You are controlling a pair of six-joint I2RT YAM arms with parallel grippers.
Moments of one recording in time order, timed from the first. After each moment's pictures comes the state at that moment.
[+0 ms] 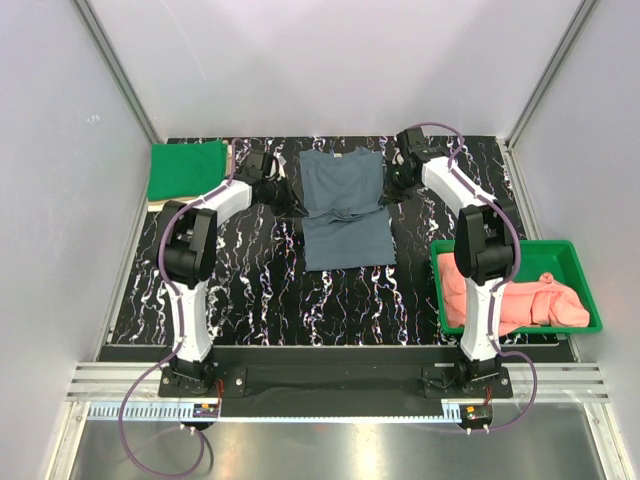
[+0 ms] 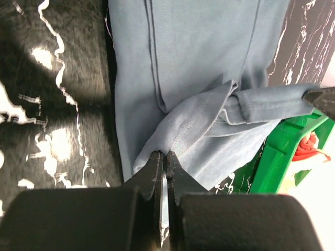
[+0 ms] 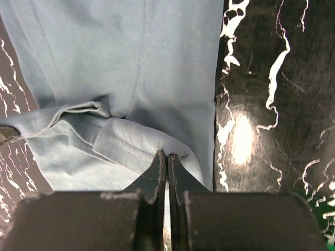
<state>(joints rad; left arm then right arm) -0.27 2.06 1.48 -0.35 0.50 -0.65 0.26 2.10 1.77 -0.71 -0.19 0.38</state>
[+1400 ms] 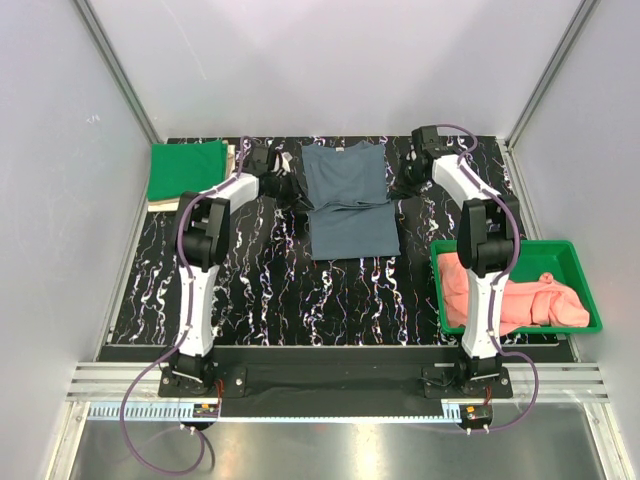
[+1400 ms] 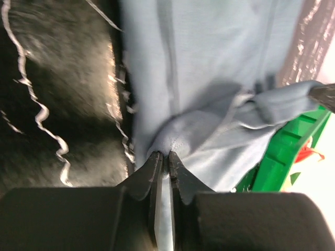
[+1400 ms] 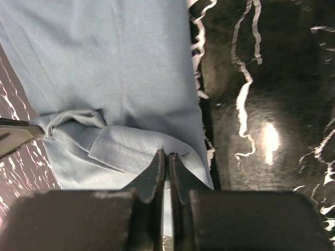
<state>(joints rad) -0.24 2.31 1.74 -0.37 0.62 -0.61 0.17 2.19 1.82 -0.67 -0.25 0.48</state>
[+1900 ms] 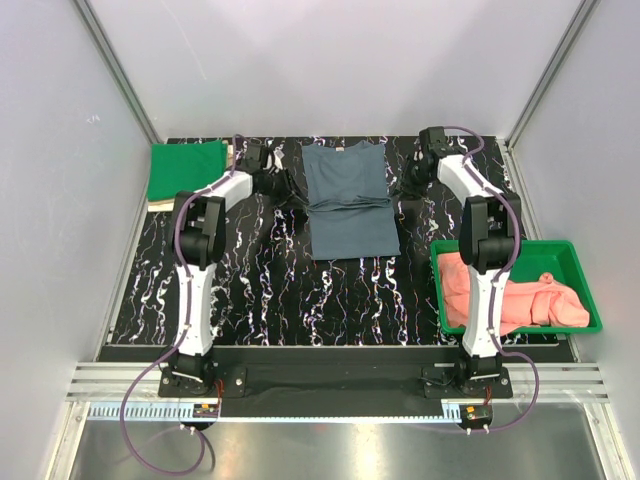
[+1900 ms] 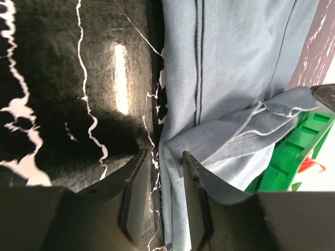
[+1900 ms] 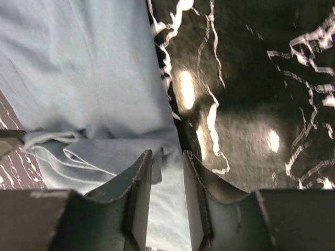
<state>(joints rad) -0.21 2.34 1.77 -0.38 0.60 -0.60 0.12 2.24 1.86 -0.65 -0.25 0.48</state>
